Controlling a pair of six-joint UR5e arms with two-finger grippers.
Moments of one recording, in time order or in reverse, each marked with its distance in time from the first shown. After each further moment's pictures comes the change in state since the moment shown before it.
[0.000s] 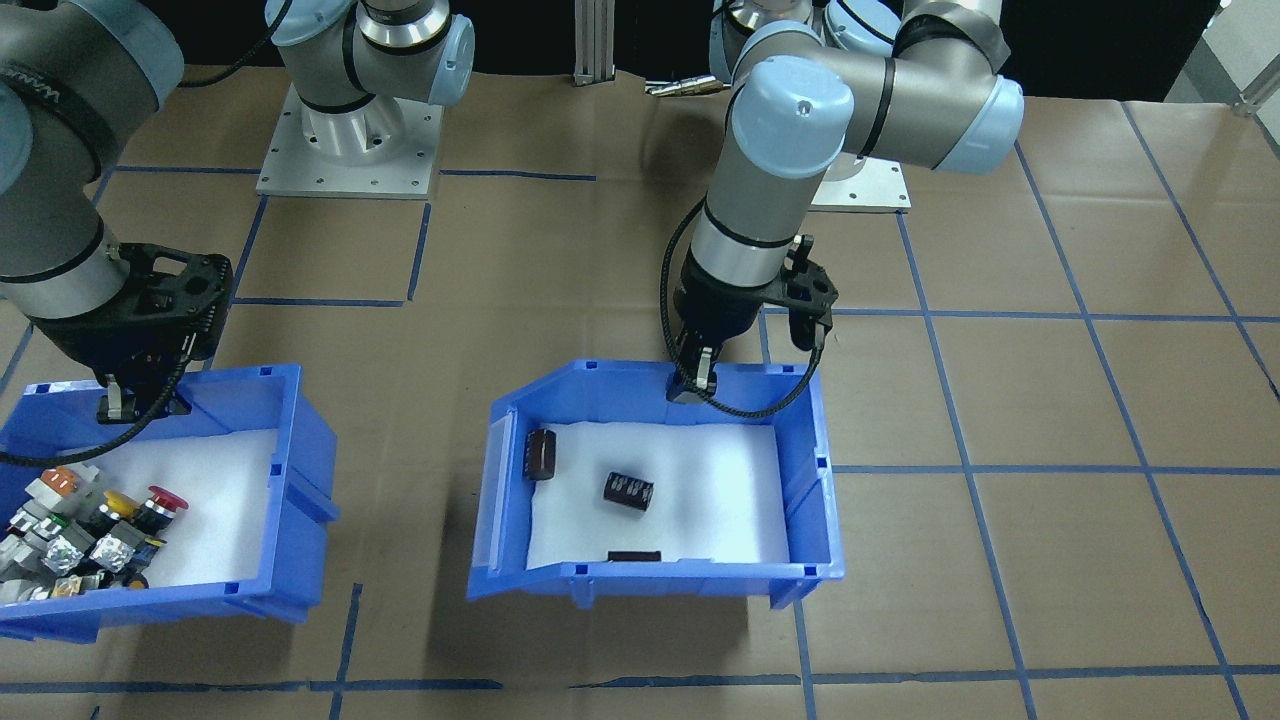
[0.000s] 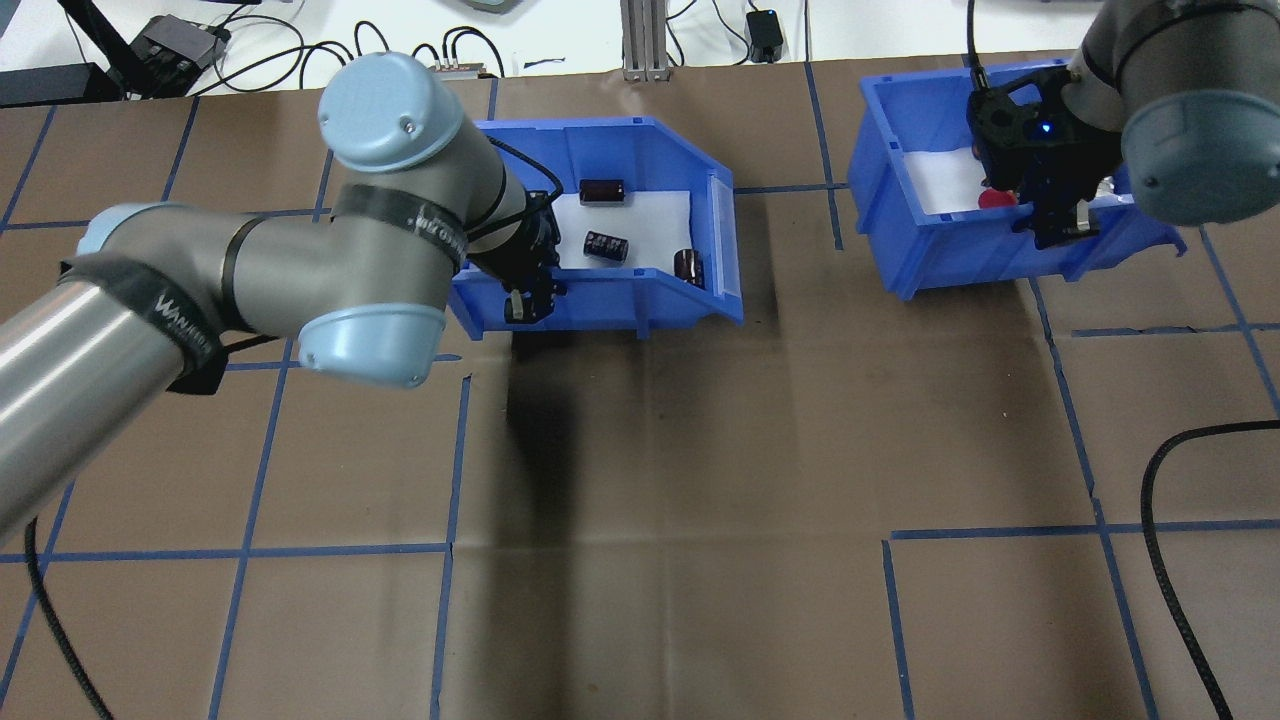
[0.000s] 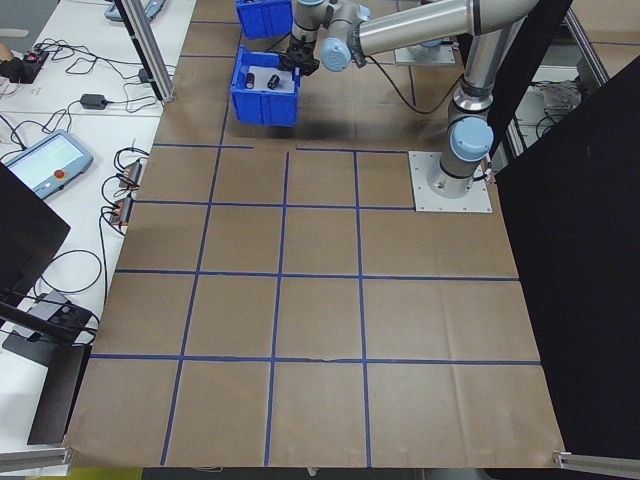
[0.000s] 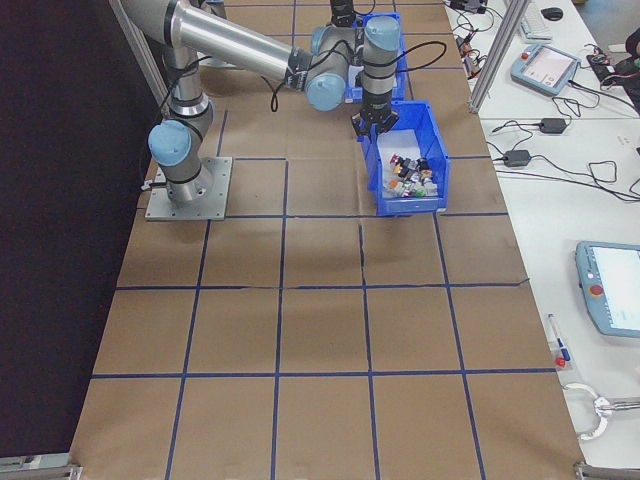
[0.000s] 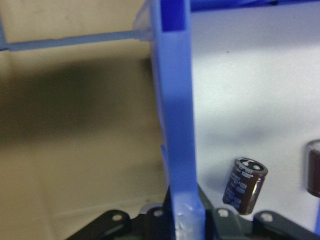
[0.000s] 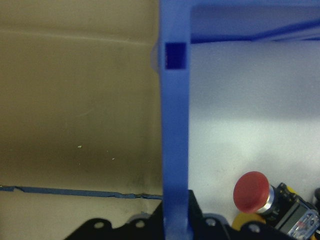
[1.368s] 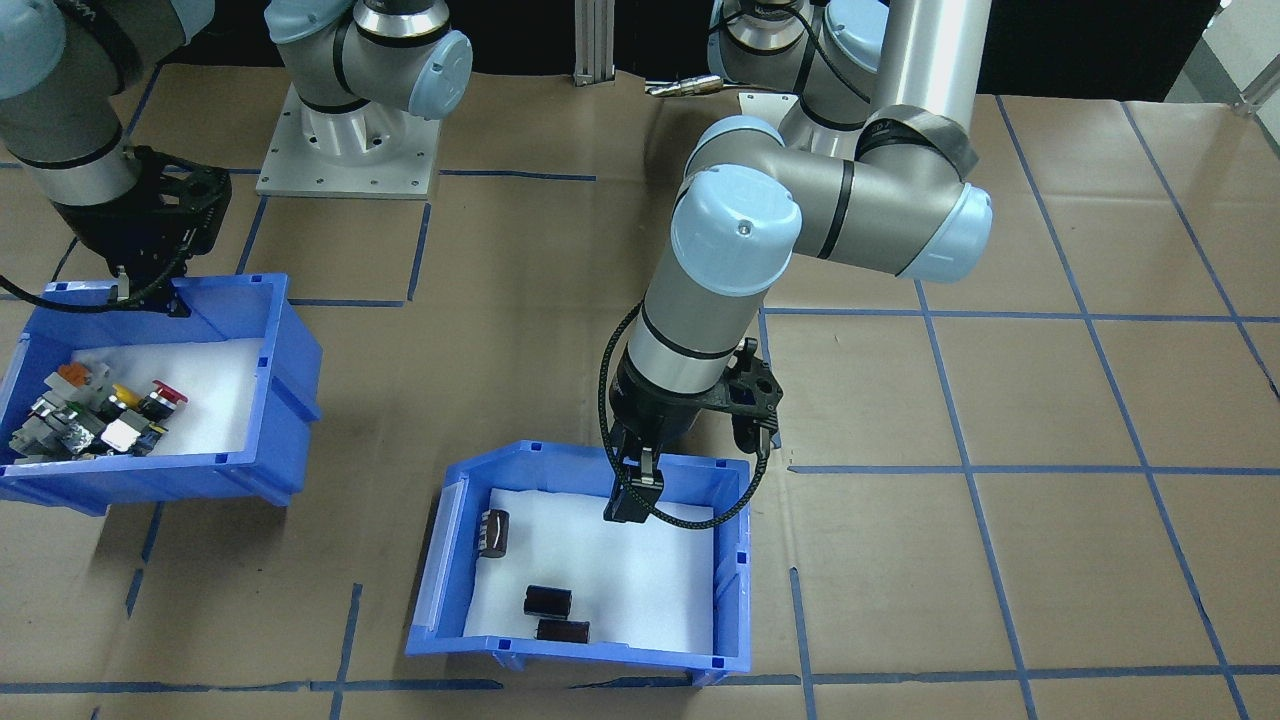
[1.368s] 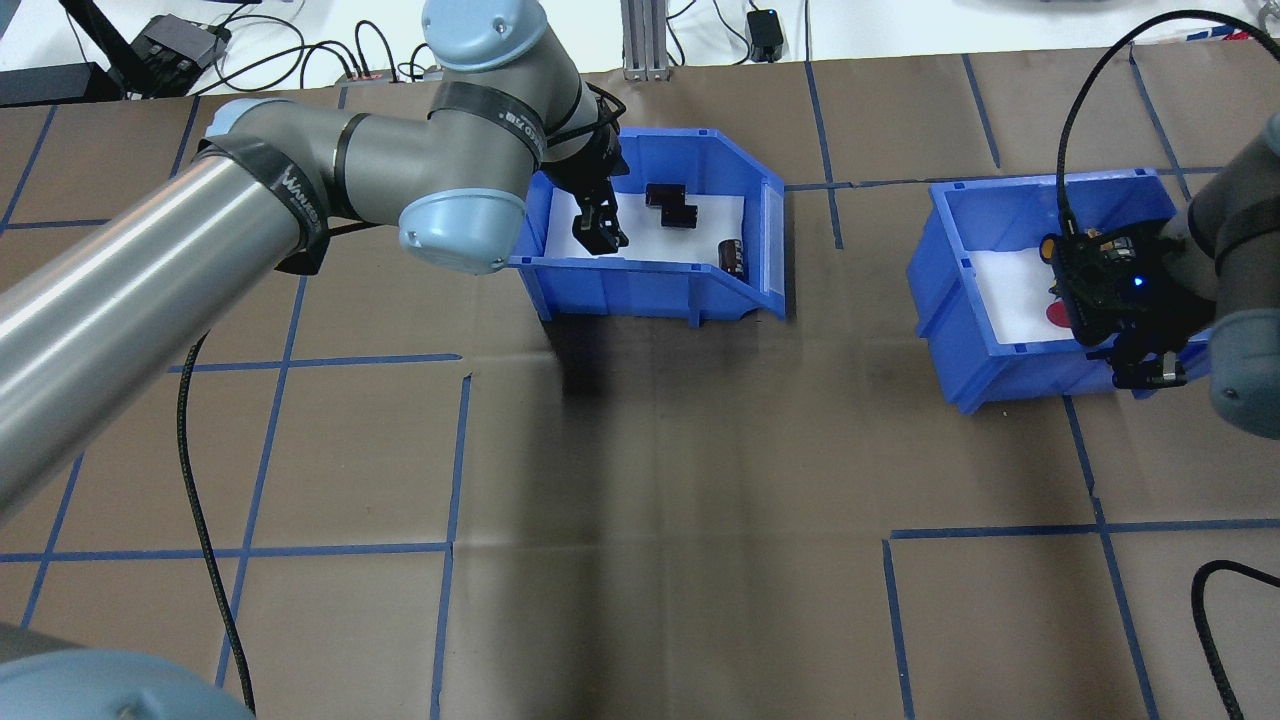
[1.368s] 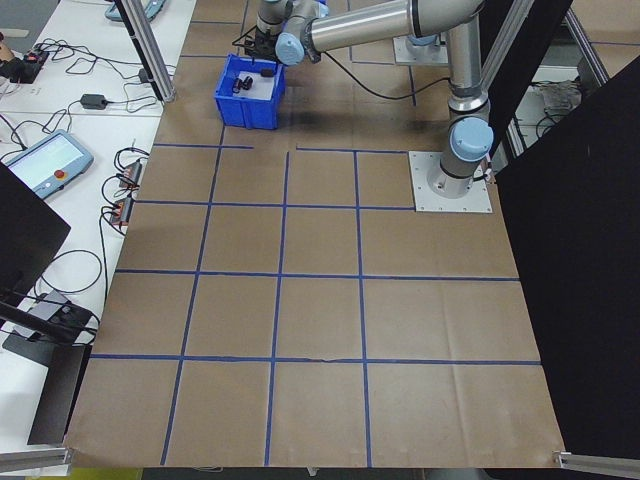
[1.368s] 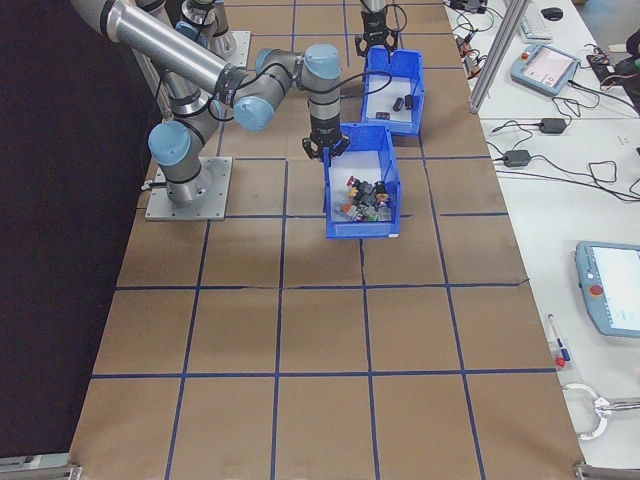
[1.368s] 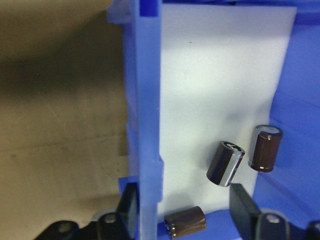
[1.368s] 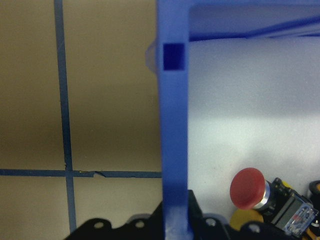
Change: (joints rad) left arm -0.025 -0.172 0.247 -0.044 -0.038 -0.097; right arm -0.147 -0.267 0.344 -0.085 -0.001 -0.095
